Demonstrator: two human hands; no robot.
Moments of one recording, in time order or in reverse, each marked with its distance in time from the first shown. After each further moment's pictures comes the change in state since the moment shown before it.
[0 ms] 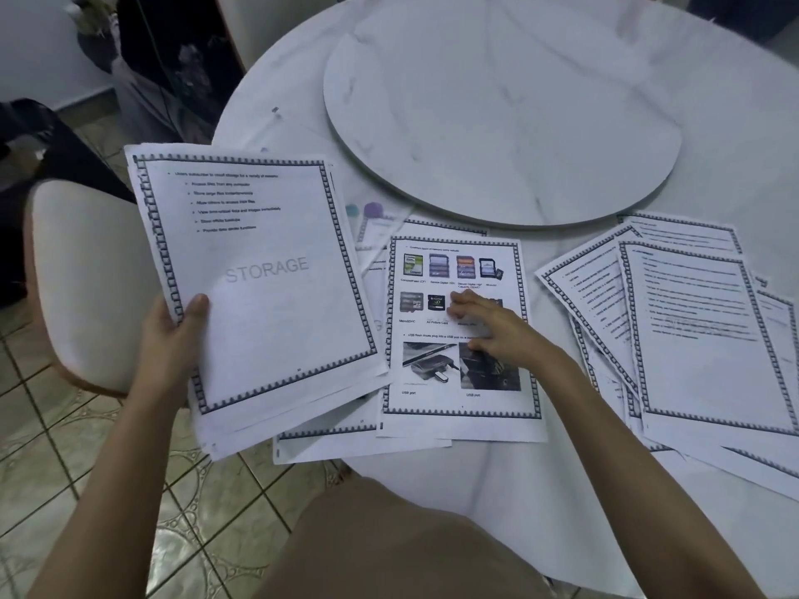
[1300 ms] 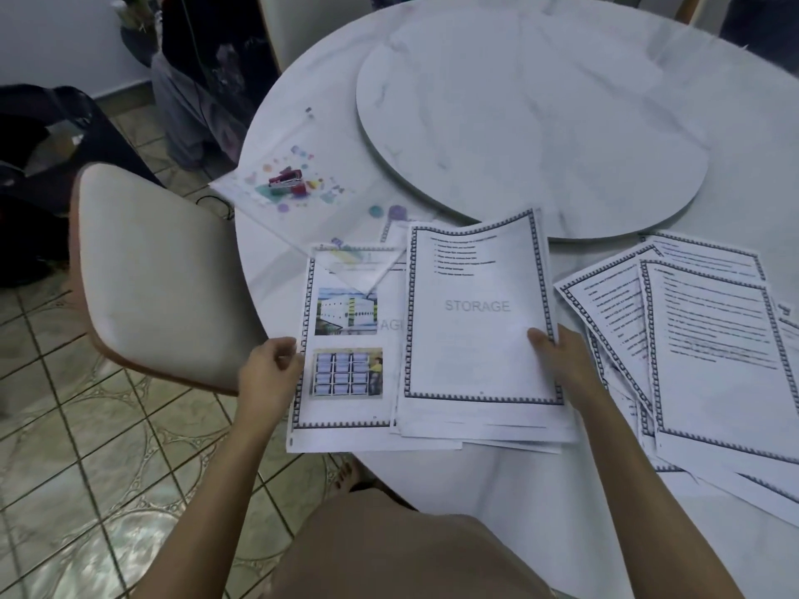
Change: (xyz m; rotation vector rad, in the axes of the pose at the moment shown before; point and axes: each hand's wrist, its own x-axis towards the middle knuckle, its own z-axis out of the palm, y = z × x) left_hand -0.043 -0.050 0.037 0.524 -0.091 -0.087; right_hand -0.040 0.010 0.000 0.544 0.469 0.503
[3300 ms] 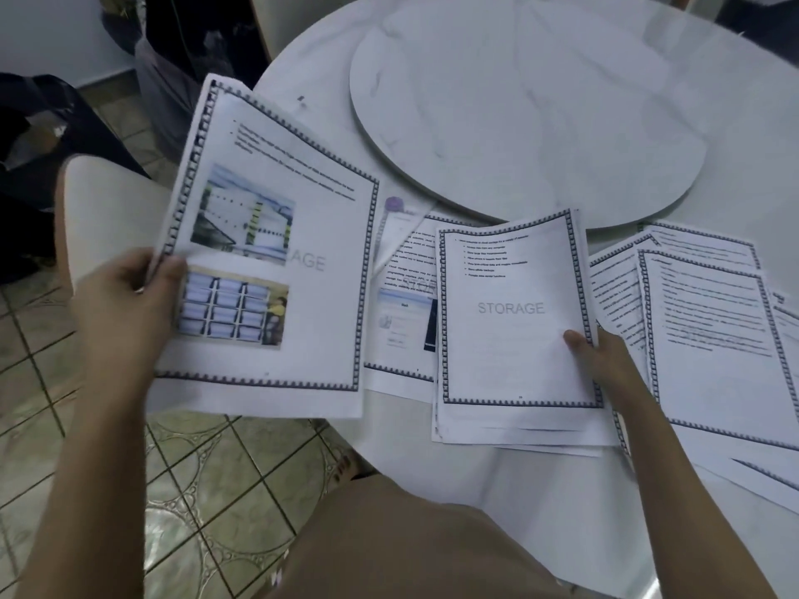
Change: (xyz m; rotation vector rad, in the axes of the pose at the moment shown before) left_hand -0.002 0.069 -0.099 -0.184 0.224 0.259; right_hand -0.004 0.021 -0.040 -0.017 0.031 0.040
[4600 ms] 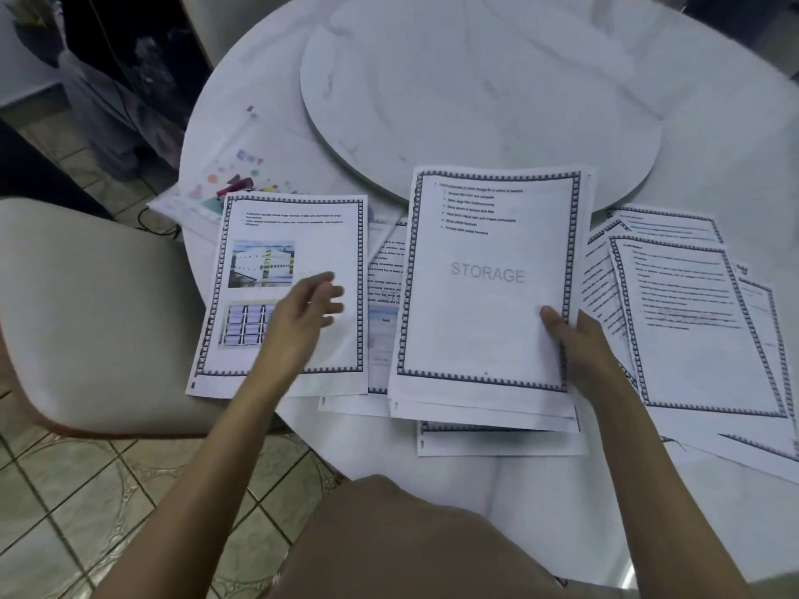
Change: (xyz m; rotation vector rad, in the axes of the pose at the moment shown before) left_hand 0.012 -0.005 0.112 -0.305 -0.516 -0.134; right_hand -0.017 -0.038 0.017 0.369 0.034 -0.026
